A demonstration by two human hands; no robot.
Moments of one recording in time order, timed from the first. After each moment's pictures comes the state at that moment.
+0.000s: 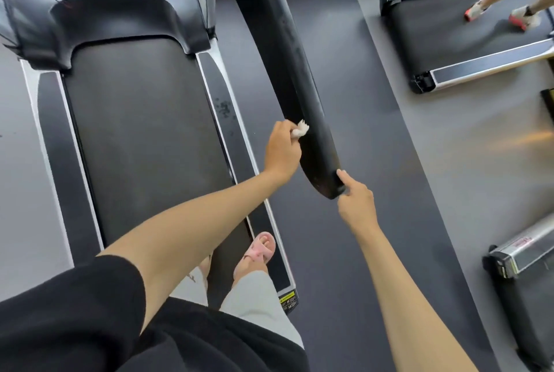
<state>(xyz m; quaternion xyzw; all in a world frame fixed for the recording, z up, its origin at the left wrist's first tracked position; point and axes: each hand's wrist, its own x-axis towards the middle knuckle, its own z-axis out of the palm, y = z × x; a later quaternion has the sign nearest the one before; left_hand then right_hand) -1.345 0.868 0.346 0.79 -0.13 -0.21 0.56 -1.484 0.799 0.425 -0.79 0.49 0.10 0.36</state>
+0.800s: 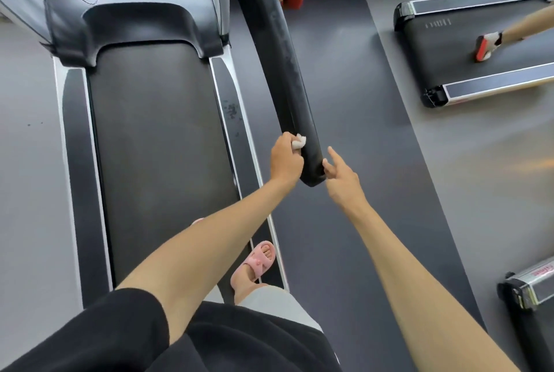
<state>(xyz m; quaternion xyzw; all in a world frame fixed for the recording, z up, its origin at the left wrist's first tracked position) -1.413 0.839 0.353 0.78 -0.02 -0.23 0.58 -1.501 0.754 0.418 -0.78 0.40 0.15 0.45</state>
